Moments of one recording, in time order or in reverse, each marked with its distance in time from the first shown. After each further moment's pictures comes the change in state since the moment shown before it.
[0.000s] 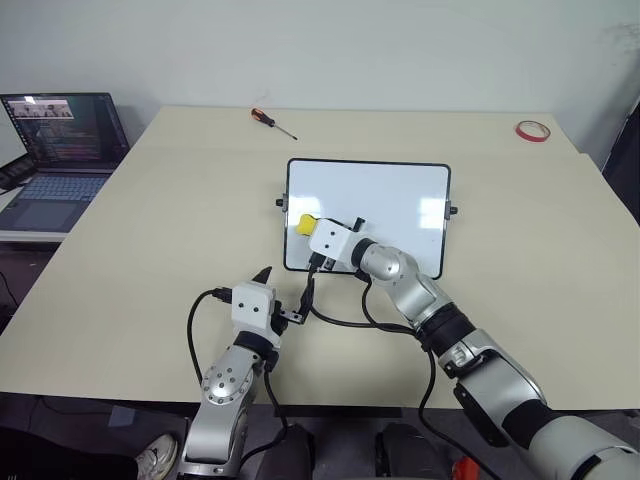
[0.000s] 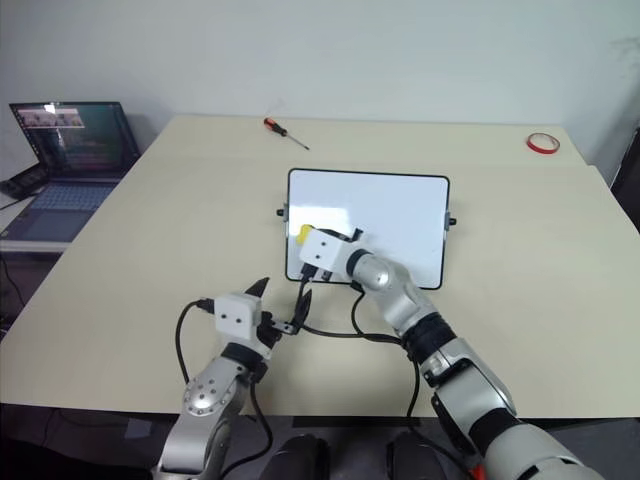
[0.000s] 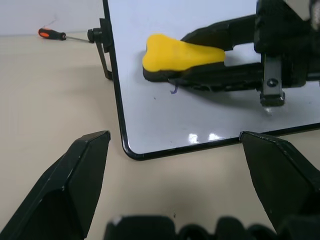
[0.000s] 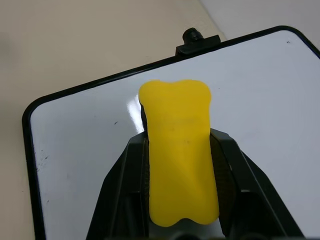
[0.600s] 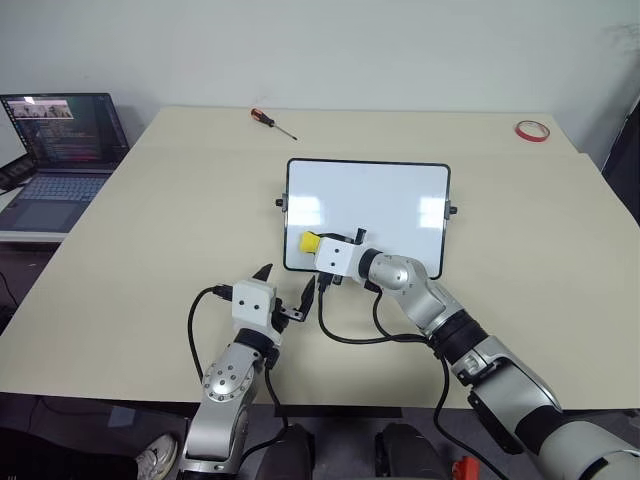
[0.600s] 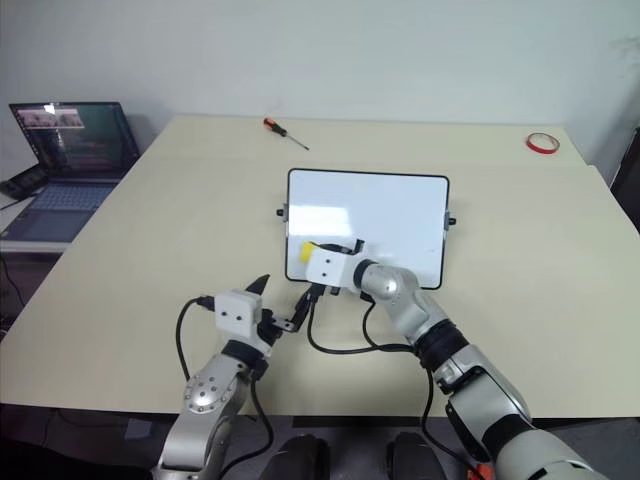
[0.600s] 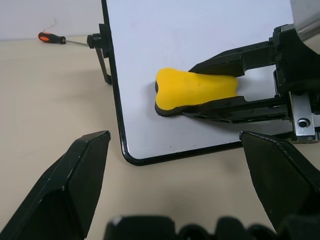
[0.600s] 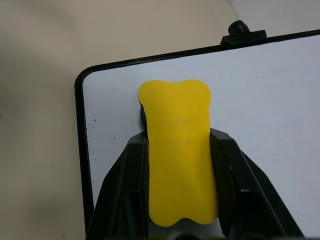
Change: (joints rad) left arm -0.005 0.000 -0.003 0.000 0.000 0.000 0.002; right arm 0.032 -0.065 0.050 -0.041 -0.018 -0.032 0.060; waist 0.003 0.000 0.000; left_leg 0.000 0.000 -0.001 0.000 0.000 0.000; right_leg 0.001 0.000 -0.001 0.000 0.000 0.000
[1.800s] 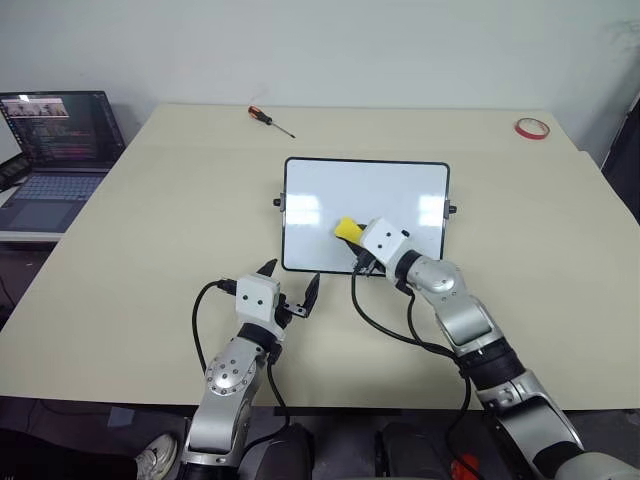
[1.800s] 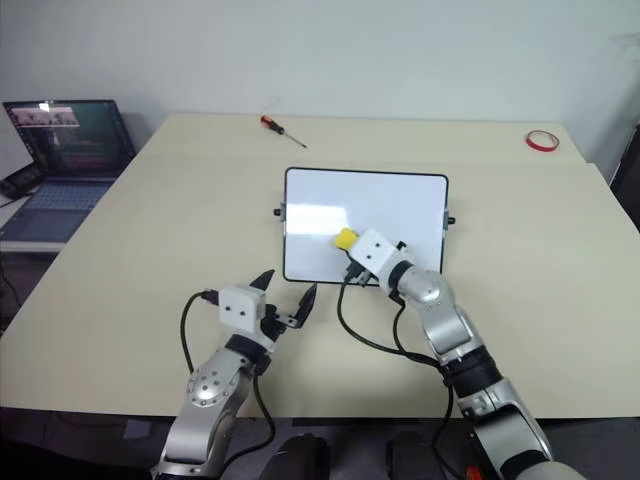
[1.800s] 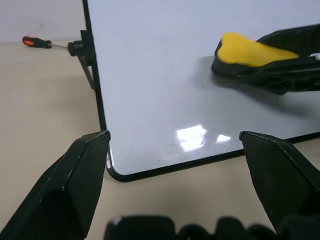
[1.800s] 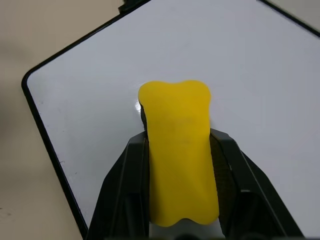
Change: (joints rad) left arm -0.043 0.006 -0.006 0.012 -0.010 0.003 -0.031; right arm 0.248 -0.082 -0.229 -0.478 0.239 0.279 0.064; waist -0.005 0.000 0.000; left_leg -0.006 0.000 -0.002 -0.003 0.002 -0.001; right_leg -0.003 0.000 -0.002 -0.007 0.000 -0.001
